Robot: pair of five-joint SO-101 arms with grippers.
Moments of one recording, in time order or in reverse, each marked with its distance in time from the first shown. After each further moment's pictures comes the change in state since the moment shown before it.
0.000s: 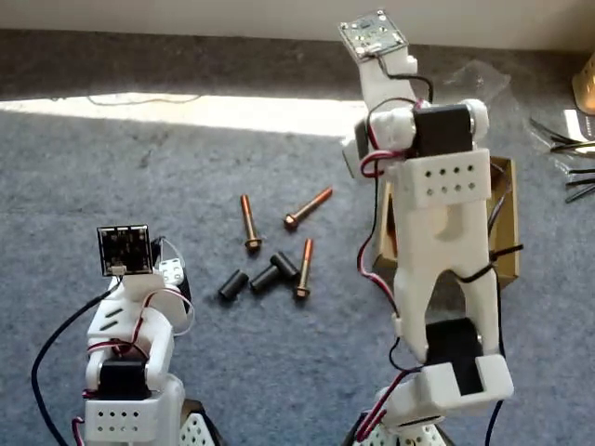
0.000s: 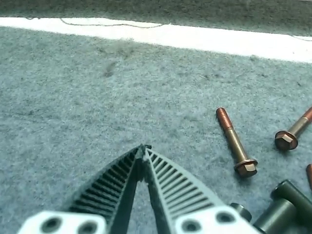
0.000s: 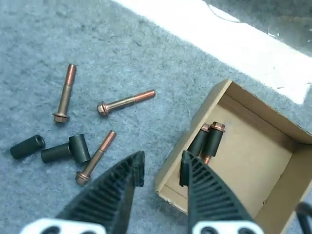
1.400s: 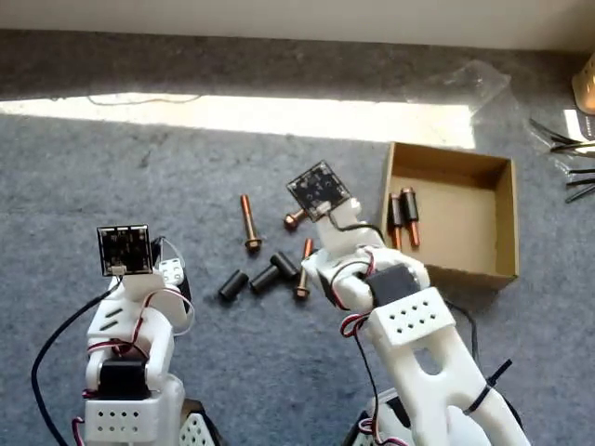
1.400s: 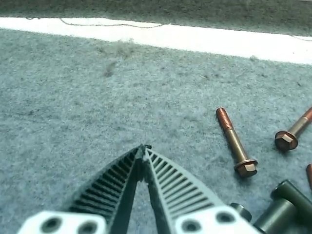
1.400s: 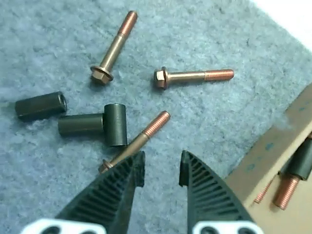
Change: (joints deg) left arm 0.0 0.0 0.0 0.0 0.0; right arm -12.2 -41.8 87.7 -53.7 0.0
